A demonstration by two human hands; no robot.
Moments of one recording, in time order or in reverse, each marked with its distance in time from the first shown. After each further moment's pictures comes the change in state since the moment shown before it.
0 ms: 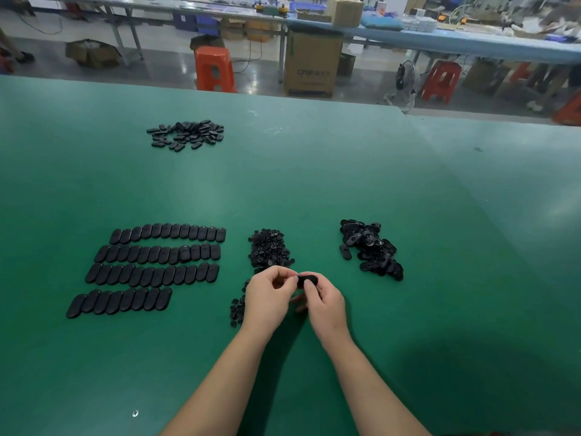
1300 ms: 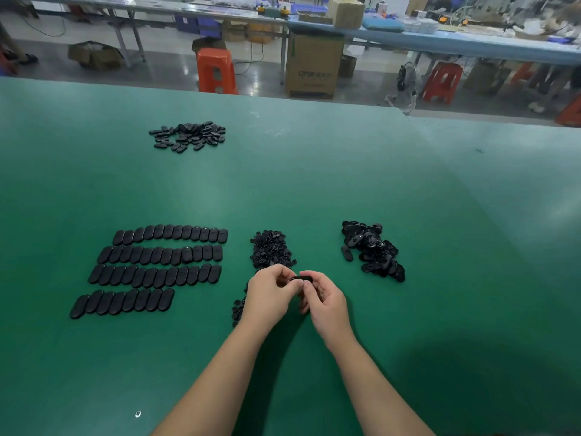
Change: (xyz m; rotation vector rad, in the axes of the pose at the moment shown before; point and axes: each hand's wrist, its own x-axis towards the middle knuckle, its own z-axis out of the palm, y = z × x) left_hand 0.012 0.000 -0.007 0.213 -0.075 0.062; right_hand -0.002 -0.005 -0.003 0.066 -0.038 -0.030
